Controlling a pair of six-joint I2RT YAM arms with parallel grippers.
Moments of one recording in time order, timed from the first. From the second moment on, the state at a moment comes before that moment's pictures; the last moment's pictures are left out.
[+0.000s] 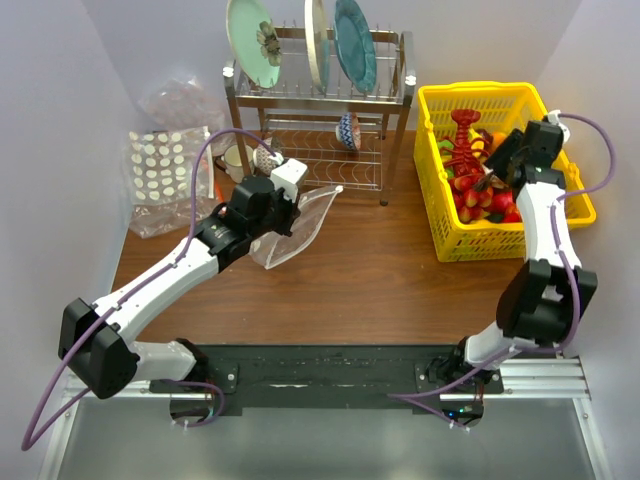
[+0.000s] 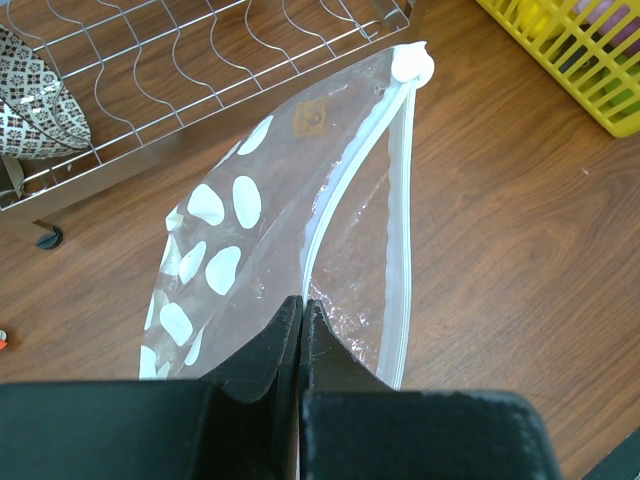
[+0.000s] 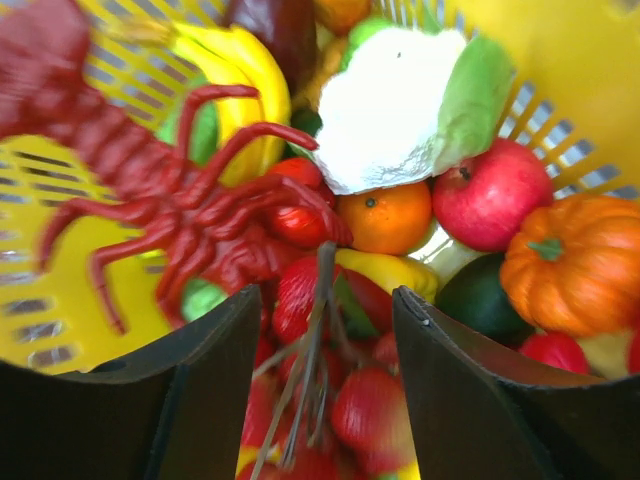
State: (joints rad) left arm -0.64 1.28 1.07 -0.26 -0.04 -0.06; right arm -0.26 1.56 1.42 -0.43 0.10 0.45
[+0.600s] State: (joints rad) left arm -0.64 1.28 1.07 -0.26 -0.06 -0.05; right arm -0.24 1.64 1.45 -0.42 0.06 0.47
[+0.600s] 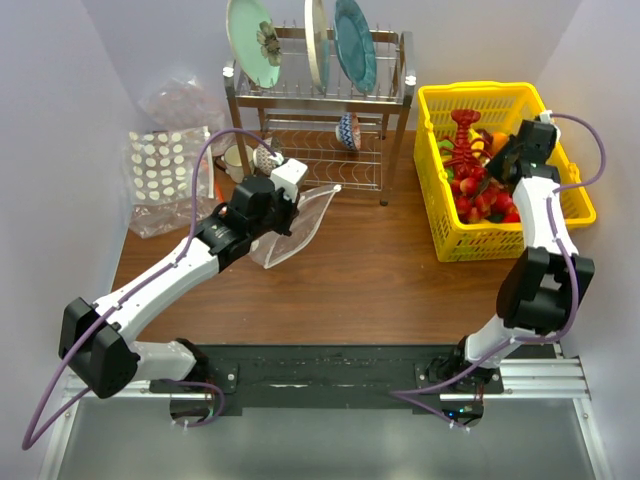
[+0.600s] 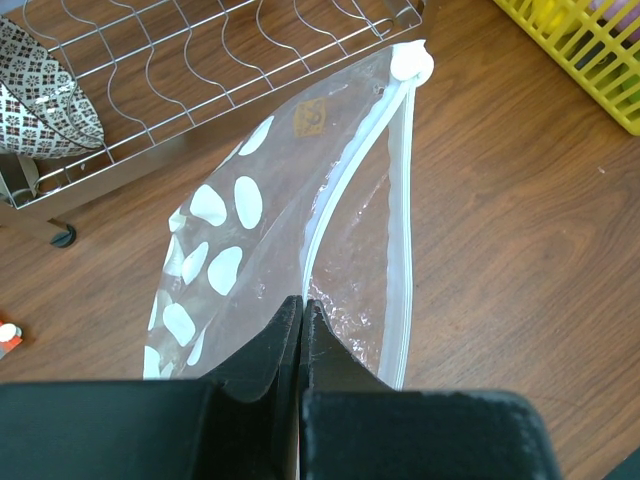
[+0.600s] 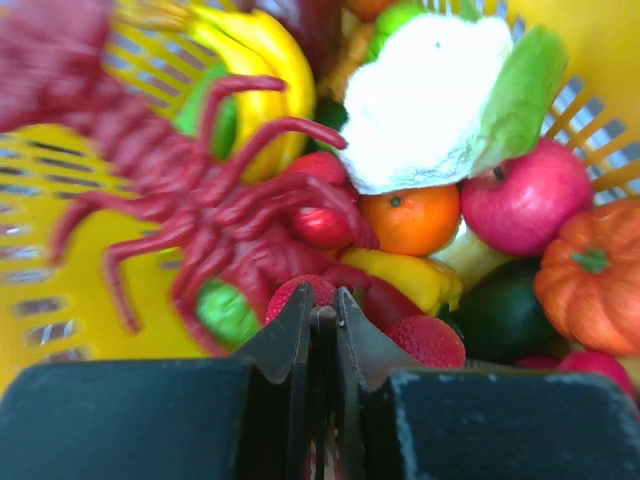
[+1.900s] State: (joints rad) left arm -0.64 1.37 1.19 -0.30 0.04 -0.12; right arm 0.35 1.28 1.26 -0.06 -0.64 0.78
